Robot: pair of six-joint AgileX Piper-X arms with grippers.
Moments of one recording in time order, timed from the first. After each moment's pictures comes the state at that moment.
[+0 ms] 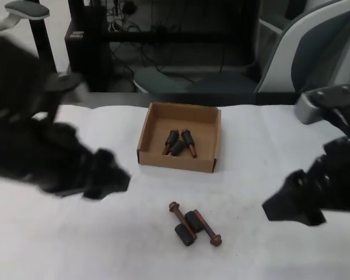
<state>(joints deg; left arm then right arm) -24.0 66.2 -48.2 39.6 16.9 -4.3 28.6 64.6 -51.4 51.5 -13.7 4.0</state>
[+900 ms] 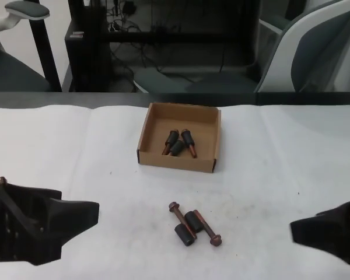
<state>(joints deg) -24.0 34.6 -32.8 37.2 21.9 -11.3 28.6 46.0 -35.8 40.8 -18.7 13.6</state>
